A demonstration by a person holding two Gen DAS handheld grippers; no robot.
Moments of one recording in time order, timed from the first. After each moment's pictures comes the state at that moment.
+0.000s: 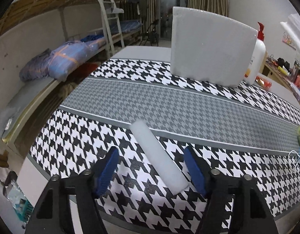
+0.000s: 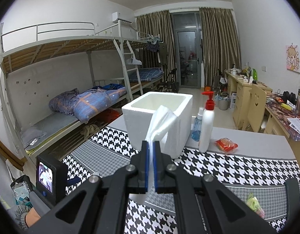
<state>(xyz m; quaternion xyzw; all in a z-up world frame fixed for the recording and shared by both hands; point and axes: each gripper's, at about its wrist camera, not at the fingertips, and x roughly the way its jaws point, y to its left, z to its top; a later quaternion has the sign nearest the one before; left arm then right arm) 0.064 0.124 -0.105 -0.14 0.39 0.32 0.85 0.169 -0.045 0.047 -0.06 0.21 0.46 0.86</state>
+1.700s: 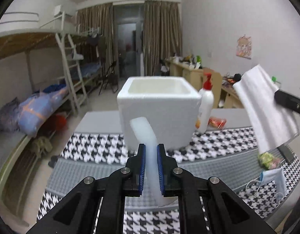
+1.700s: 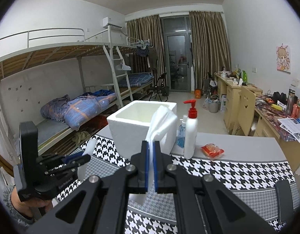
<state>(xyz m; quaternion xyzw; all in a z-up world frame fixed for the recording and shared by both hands) 0.098 0.107 0.015 -0.05 0.26 0.18 0.95 0.187 -0.061 0.065 -0.05 0.19 0.43 0.88</state>
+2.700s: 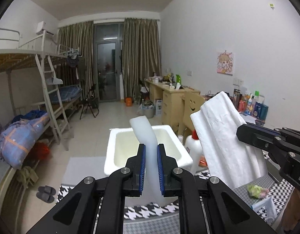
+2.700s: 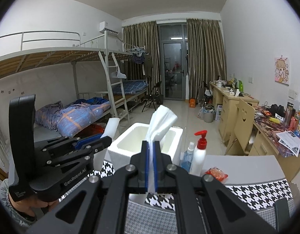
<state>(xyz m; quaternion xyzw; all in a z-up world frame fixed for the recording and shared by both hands) 0.158 0.146 0.089 -0.03 0.19 0.11 0.98 0.202 0.006 0.108 -0.05 0.17 0.40 0.90</state>
